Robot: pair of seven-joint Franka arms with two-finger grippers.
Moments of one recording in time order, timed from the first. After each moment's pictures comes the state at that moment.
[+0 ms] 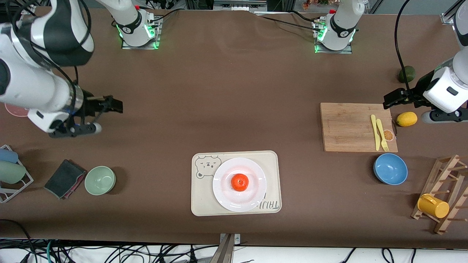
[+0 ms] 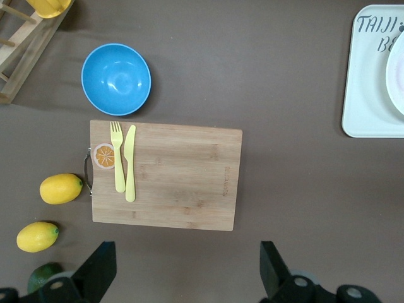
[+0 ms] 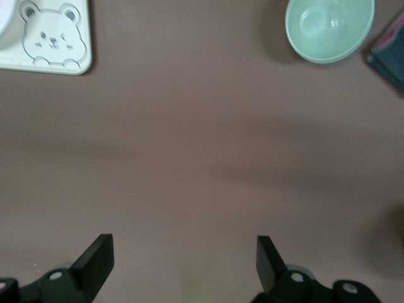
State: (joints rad) left arm 0.05 0.13 -0.09 -1.52 0.00 1.55 -0.12; right arm 0.22 0.20 -0.07 -1.59 0.07 1.59 0.03
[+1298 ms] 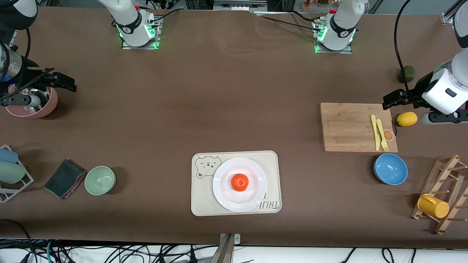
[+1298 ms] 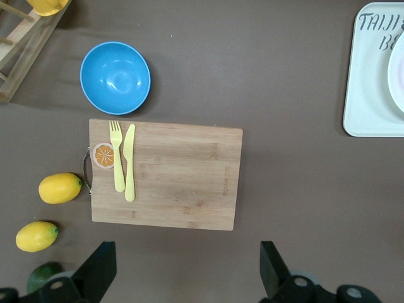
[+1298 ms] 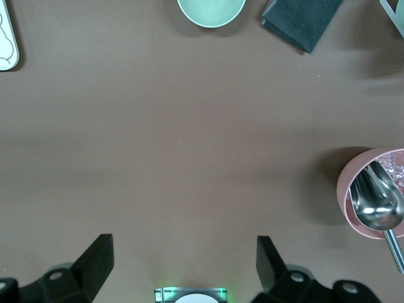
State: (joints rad) left arm 0.05 0.14 -0.09 -1.52 0.00 1.55 -0.12; right arm 0.08 0.05 -0.08 -1.64 -0.02 1.53 0.01
